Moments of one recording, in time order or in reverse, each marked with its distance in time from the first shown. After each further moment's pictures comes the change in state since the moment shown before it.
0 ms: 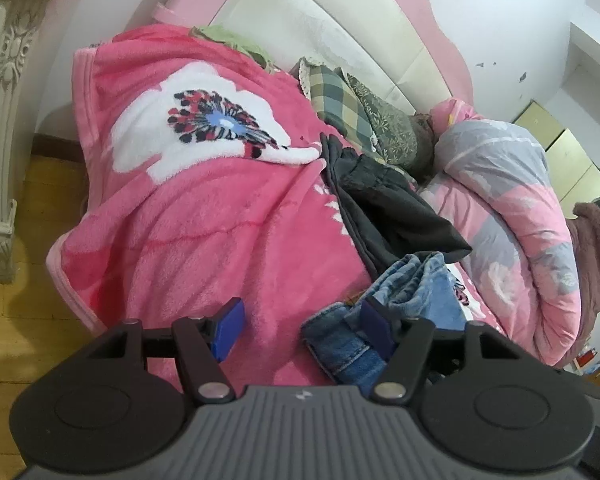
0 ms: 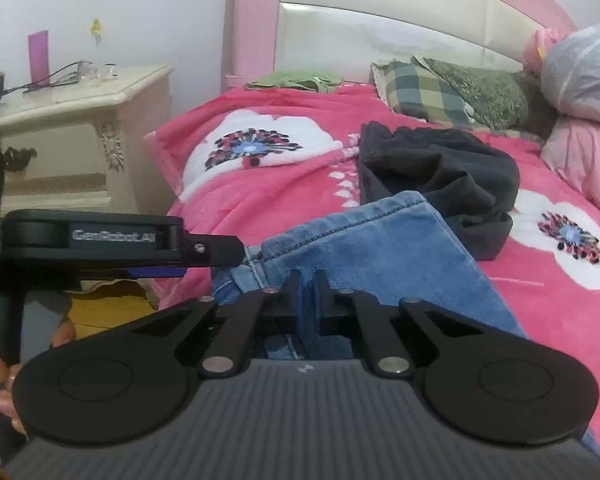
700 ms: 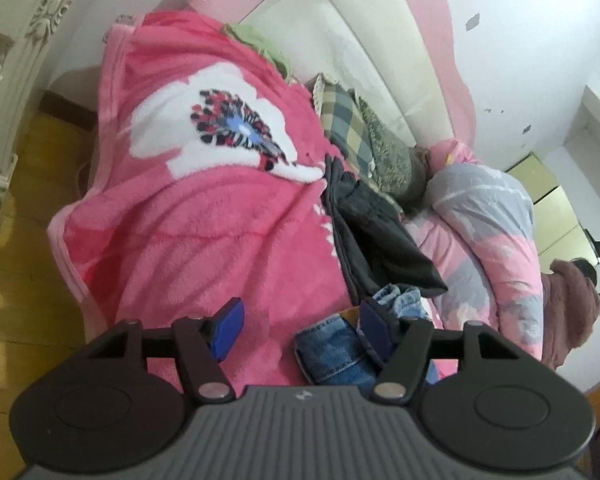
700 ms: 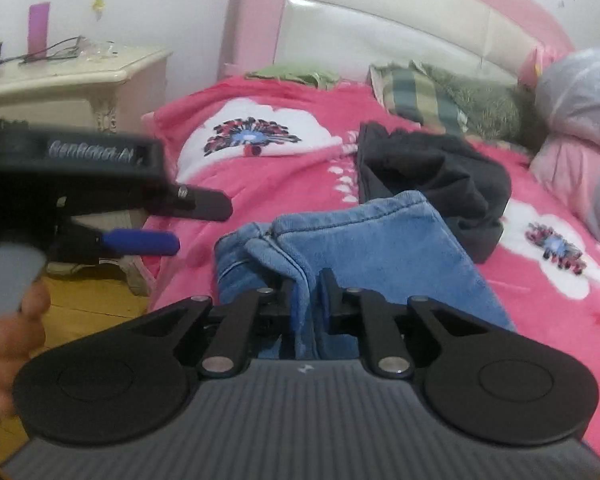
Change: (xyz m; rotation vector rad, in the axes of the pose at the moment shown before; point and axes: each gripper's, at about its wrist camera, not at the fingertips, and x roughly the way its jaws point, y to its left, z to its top) left arm -0.022 0.018 0.007 -0.169 -0.042 -0.087; right arm -0.001 0.015 -0.003 -0.071 0.003 -0.072
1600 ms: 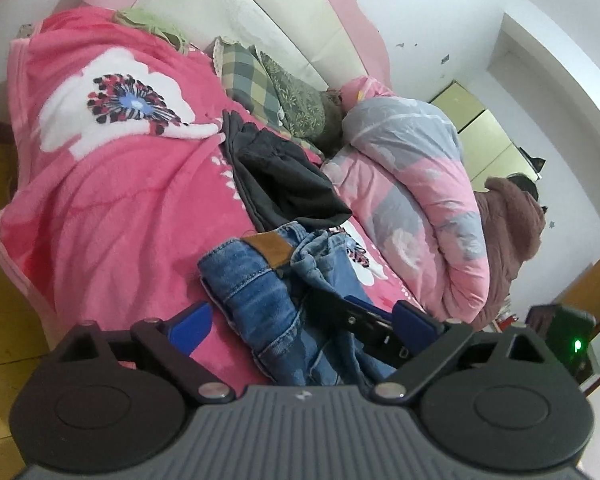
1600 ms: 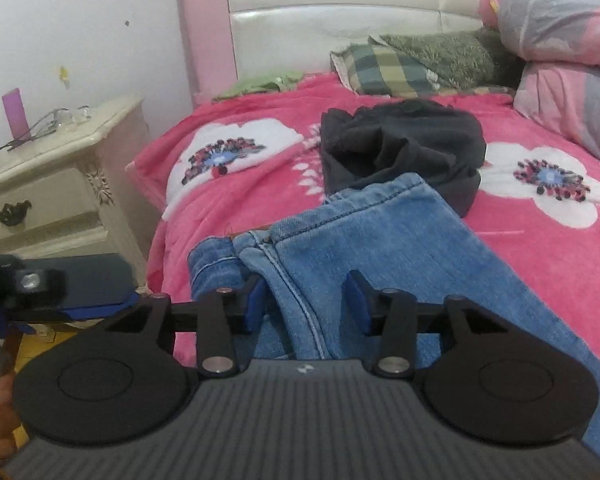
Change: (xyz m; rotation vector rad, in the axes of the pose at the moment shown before) left arm -0.021 -0.040 -0.025 0.199 0.141 -0.173; right arm -0.017 -0.051 -0.009 0.258 0.017 0.066
